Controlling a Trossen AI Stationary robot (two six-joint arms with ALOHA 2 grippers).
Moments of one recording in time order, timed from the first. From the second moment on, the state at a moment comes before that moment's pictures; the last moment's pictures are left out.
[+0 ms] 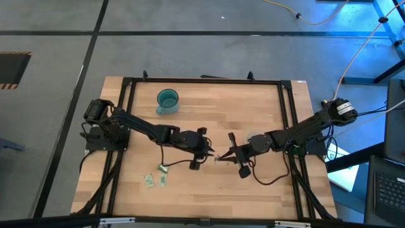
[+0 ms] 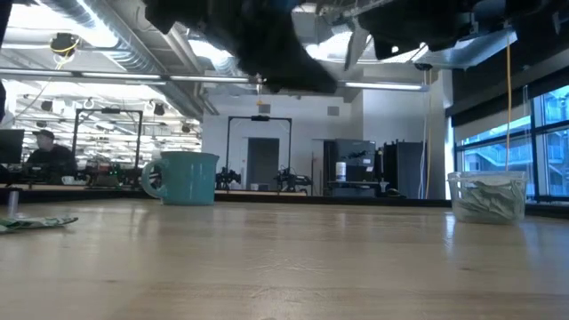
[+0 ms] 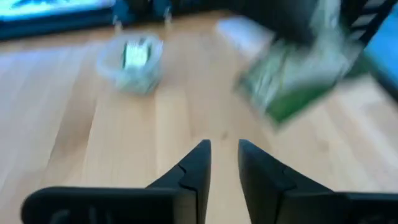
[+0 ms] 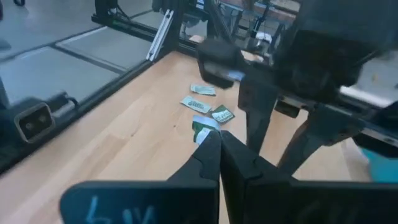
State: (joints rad) left arm -0.18 1.71 1.03 0.14 -0.06 0.01; right arm 0.35 1.39 0.60 0.53 0.07 -0.20
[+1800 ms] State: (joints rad) left arm -0.19 1.69 1.03 -0.22 -0.16 -0.15; right arm 0.03 1.08 0.63 -0.76 0.09 0.65
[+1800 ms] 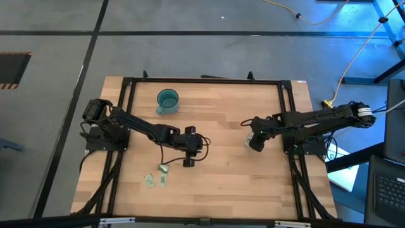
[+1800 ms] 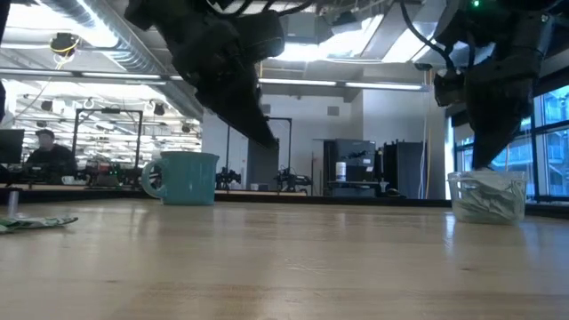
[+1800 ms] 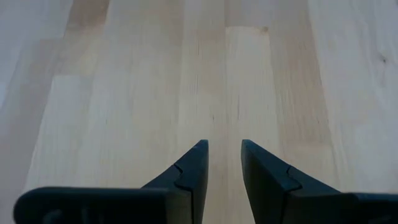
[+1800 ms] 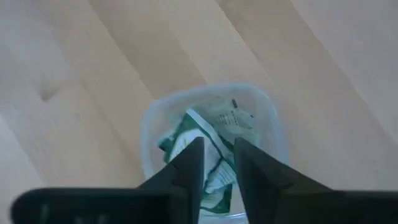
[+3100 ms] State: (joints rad) left arm -0.44 1.75 1.03 -0.79 -0.02 -0.70; right arm 0.03 1.05 0.73 -0.69 0.22 0.54
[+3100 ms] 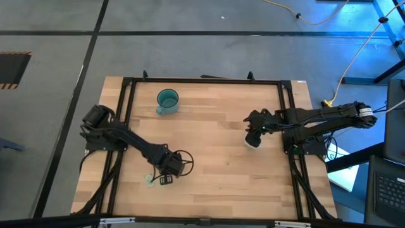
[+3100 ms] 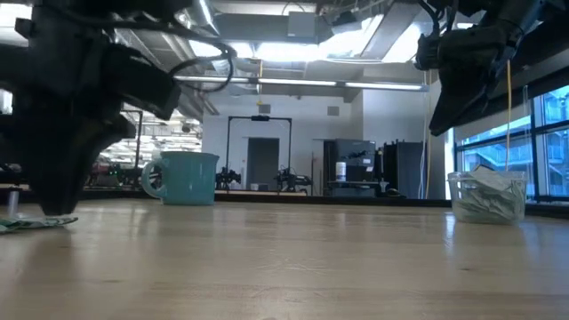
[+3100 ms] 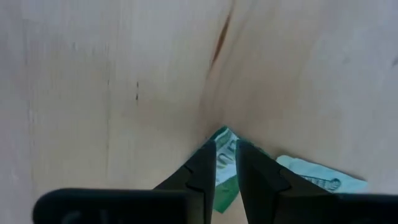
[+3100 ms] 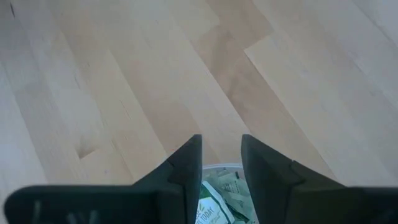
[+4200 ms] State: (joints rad) left arm -0.39 1.76 1.09 -0.73 0.04 -0.45; right arm 0.03 1.05 0.73 -0.62 0.22 0.38
